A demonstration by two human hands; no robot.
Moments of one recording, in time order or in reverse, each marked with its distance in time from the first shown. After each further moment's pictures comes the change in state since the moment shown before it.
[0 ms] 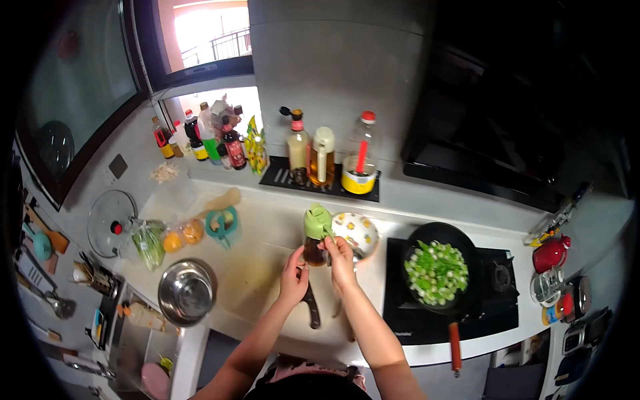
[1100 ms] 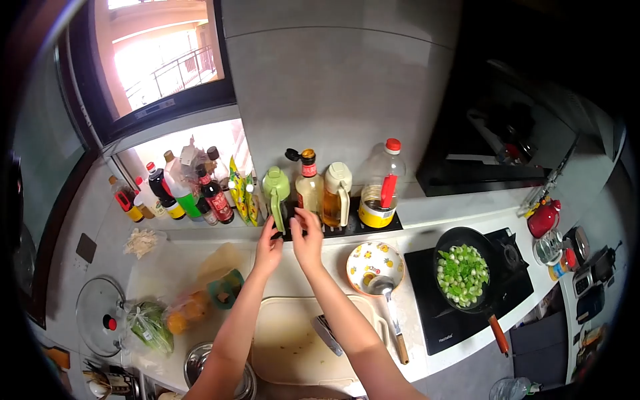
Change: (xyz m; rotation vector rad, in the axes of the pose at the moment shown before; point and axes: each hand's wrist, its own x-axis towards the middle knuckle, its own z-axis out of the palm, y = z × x) left_hand 0.270 -0.109 -0.096 -0.224 -0.216 0.077; right_hand 0.195 0.055 0.165 -0.458 0.286 -0.648
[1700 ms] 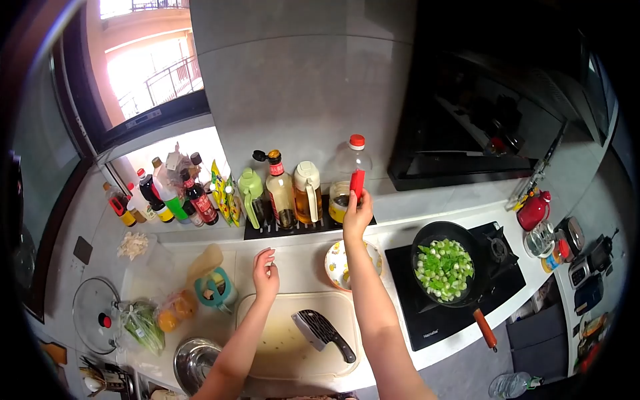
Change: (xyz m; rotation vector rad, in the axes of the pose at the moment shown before) left_hand -0.087 0.021 0.058 0.147 0.216 0.055; right_hand 0.083 0.029 -0.153 -0.361 0.460 -0.120
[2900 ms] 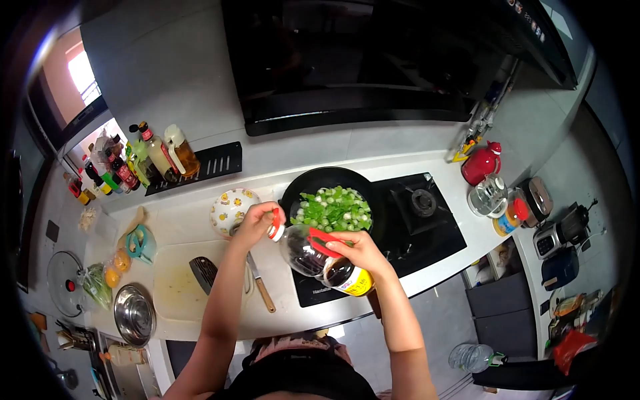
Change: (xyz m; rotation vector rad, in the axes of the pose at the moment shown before) left_hand -0.099 0.219 0.266 -0.535 -0.977 -0.107; right_hand 0.095 -0.005 -0.471 0.085 -1.059 0.439
